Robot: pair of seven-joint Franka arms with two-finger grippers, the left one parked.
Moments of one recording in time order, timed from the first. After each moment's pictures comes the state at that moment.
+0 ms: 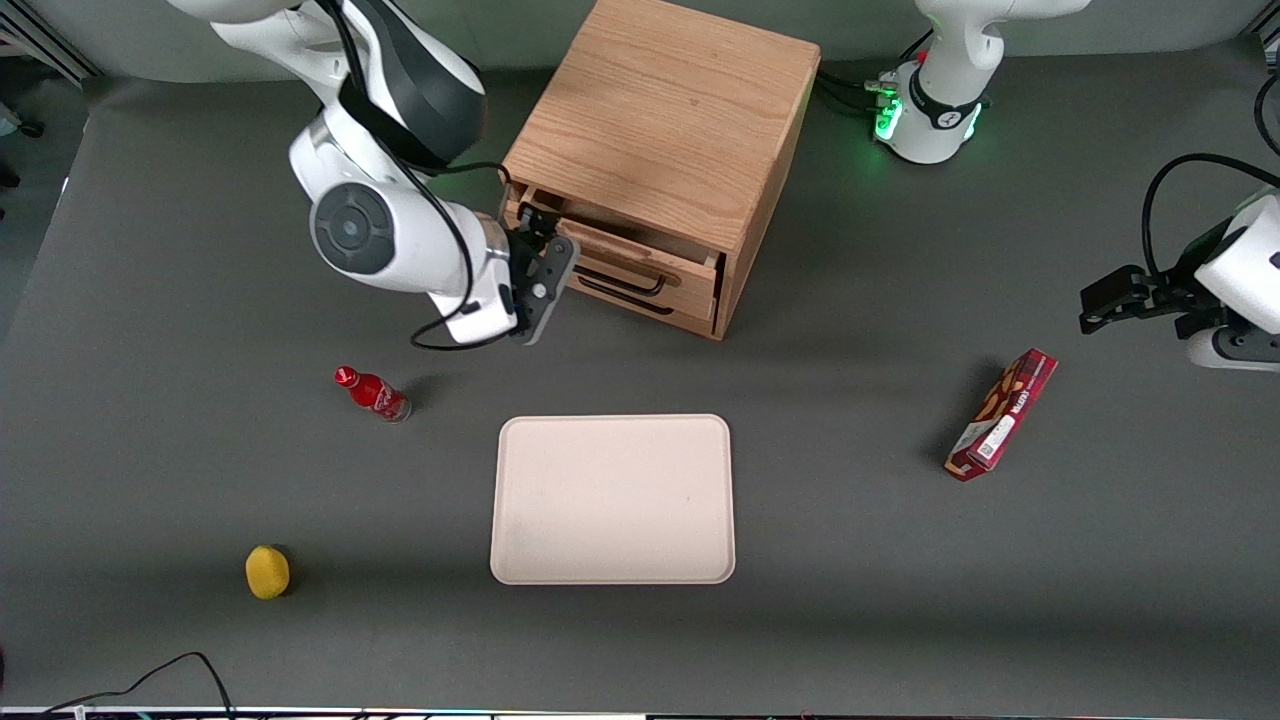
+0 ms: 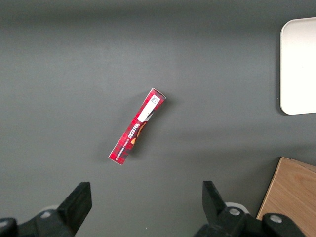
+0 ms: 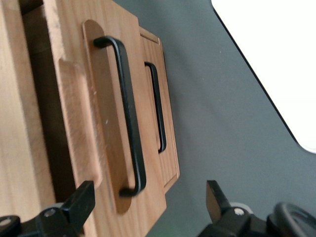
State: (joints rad) arm 0.15 0.34 0.47 -1.61 0.26 1.72 -0.45
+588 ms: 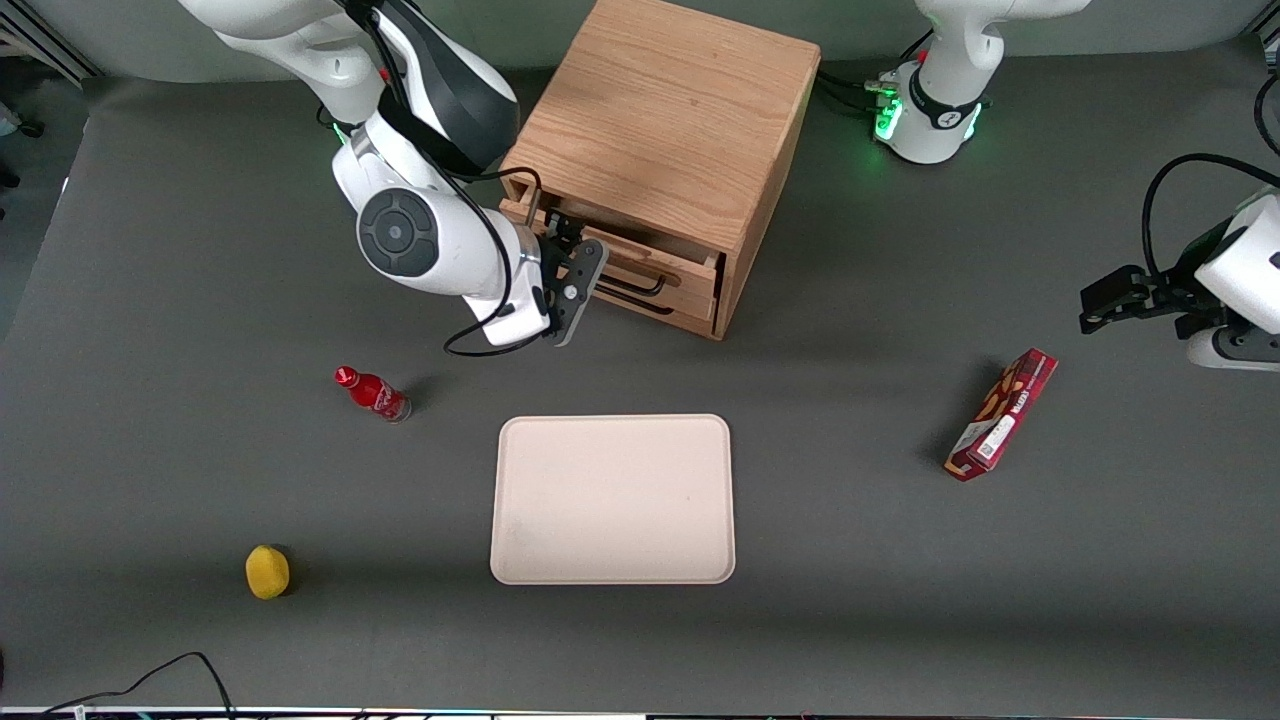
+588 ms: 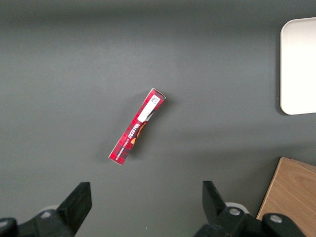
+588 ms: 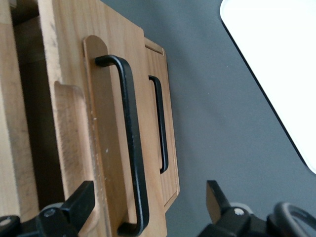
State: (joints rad) arm 0.18 0.37 0.48 -1.61 0.24 1.78 -0.45
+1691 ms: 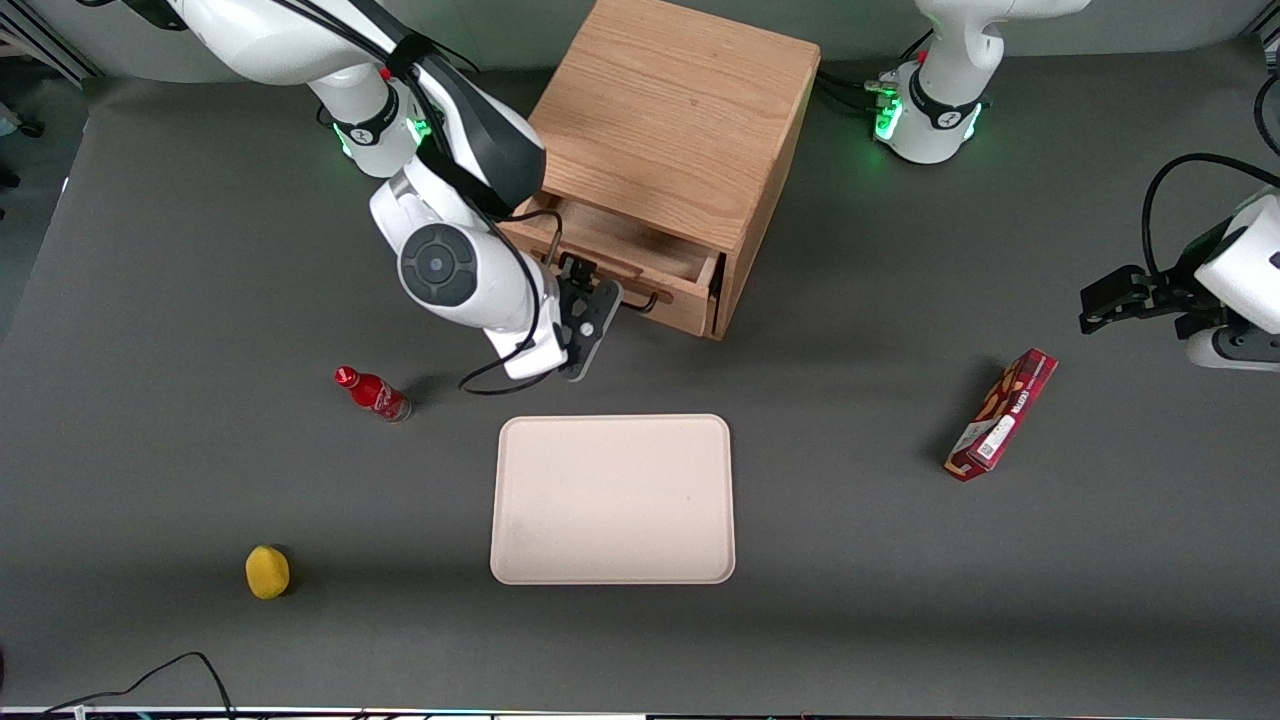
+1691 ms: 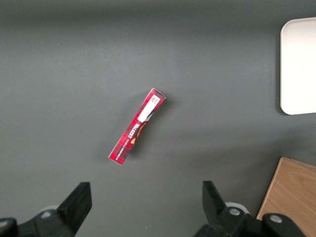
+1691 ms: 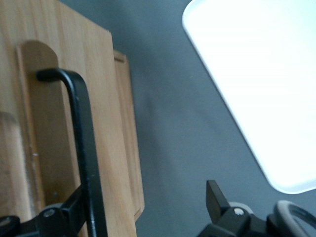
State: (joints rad) arm 0.20 0.48 0.46 -1.55 0.10 1.88 -0.44
